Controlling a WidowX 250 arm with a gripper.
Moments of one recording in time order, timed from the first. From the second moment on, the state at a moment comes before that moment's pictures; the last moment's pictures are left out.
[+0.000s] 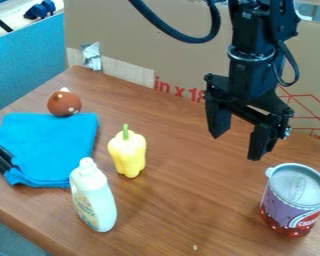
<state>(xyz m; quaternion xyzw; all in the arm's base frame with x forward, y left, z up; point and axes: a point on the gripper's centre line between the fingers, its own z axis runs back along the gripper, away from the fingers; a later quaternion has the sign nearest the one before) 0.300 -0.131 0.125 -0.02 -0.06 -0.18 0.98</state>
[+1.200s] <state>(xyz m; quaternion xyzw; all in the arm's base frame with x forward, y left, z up) 0.321 -0.202 0.091 -0.05 -0.07 -0.18 0.98</state>
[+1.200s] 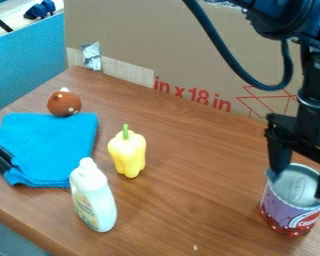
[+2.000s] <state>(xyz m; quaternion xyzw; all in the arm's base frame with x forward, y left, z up) 0.318 -0.192 0.082 0.00 -0.04 -0.17 0.98</state>
